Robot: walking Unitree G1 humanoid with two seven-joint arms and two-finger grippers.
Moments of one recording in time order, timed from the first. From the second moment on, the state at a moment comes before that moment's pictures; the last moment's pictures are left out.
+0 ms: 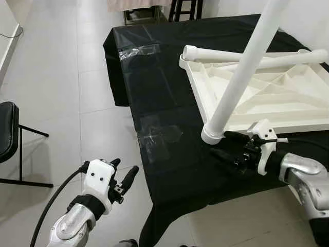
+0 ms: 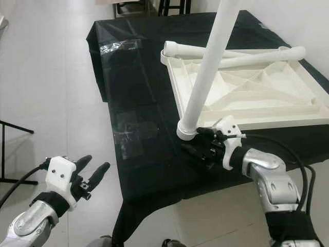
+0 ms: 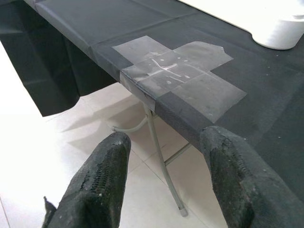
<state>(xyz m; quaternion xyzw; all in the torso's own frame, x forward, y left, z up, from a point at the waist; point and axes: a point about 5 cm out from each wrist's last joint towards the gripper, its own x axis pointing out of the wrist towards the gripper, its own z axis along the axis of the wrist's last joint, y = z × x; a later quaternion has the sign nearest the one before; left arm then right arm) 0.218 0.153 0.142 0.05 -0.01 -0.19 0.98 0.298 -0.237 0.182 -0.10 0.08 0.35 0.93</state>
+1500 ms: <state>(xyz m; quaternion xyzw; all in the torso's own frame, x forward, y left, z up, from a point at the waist) 0.217 0.151 0.140 0.05 -0.01 -0.20 0.98 0.311 -0.160 0.195 -0.05 -0.06 0.48 0.87</state>
